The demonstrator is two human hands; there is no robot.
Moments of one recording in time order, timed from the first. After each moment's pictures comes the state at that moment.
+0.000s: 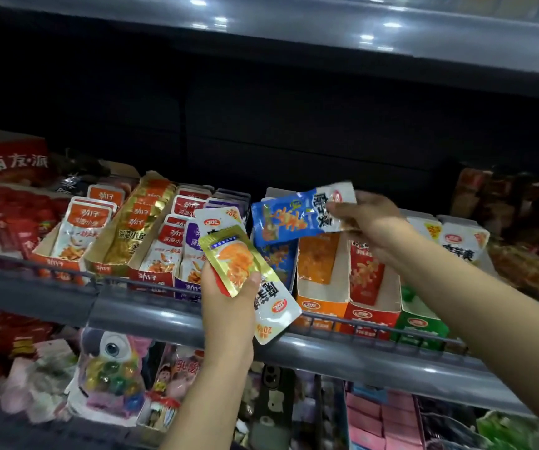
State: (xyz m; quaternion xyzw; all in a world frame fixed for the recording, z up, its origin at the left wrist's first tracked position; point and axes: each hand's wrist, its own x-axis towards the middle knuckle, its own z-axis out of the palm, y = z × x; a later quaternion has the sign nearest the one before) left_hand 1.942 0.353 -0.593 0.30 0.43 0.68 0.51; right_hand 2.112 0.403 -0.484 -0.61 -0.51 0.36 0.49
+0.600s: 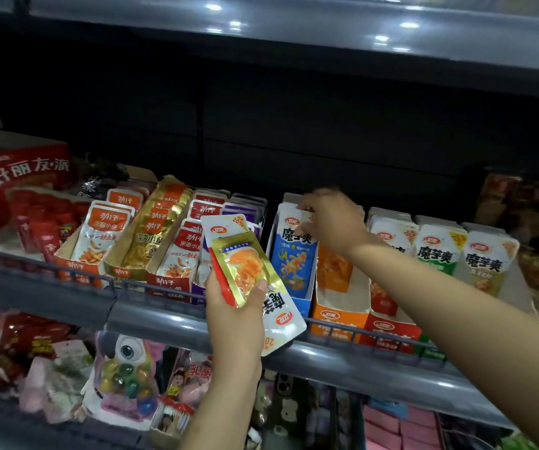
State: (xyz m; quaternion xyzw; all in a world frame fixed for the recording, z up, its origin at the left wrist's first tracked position) left_hand 1.931 0.352 -0.597 0.30 0.47 0.68 0.48; right_hand 2.068 0.457 -0.501 -0.58 -0.78 -0.15 0.18
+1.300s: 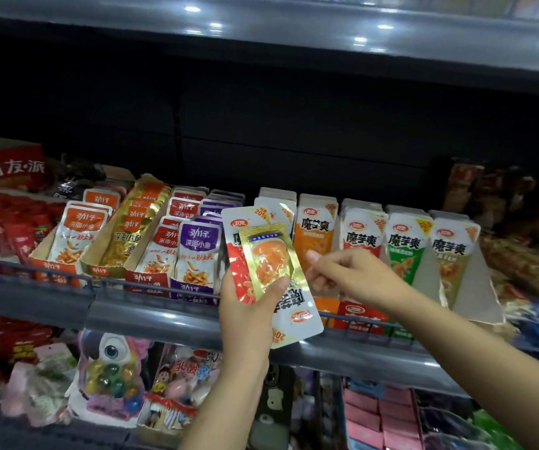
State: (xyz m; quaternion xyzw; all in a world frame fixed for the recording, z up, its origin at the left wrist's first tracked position) left_hand 1.965 0.339 -0.599 0.36 0.42 0.65 0.52; right_hand 2.112 0.348 -0.526 -0.57 -0.71 0.28 0.30
